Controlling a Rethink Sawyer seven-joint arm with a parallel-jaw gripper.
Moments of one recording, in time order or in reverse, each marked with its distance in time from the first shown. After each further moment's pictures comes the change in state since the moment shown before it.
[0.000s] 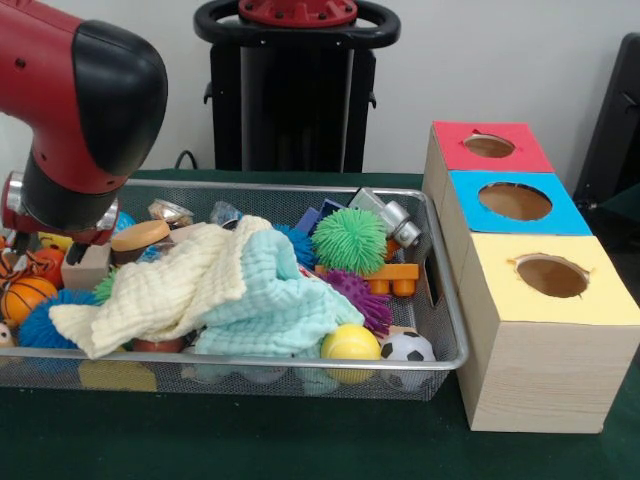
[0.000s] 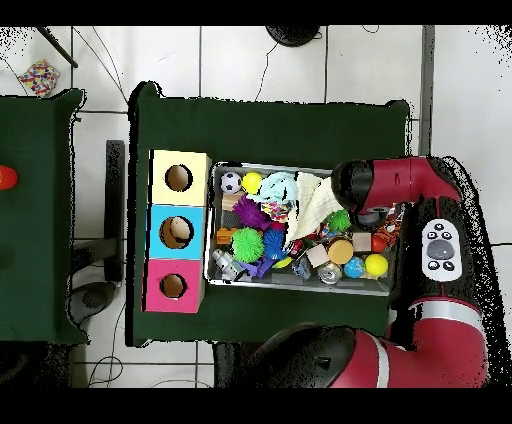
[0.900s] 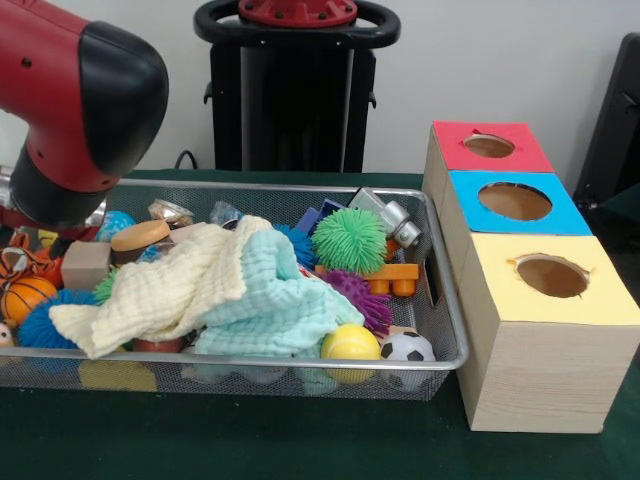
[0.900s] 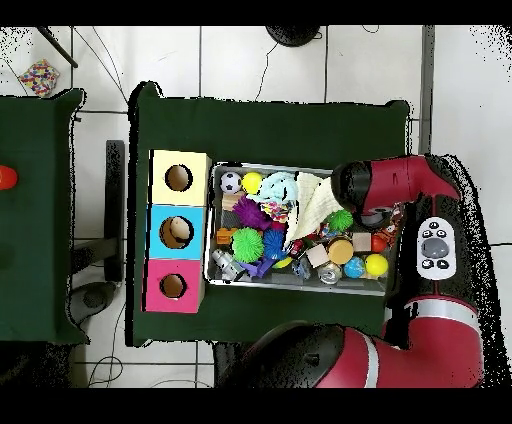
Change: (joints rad) arm 0.018 0.007 -0.028 -0.017 -0.042 0.000 0.000
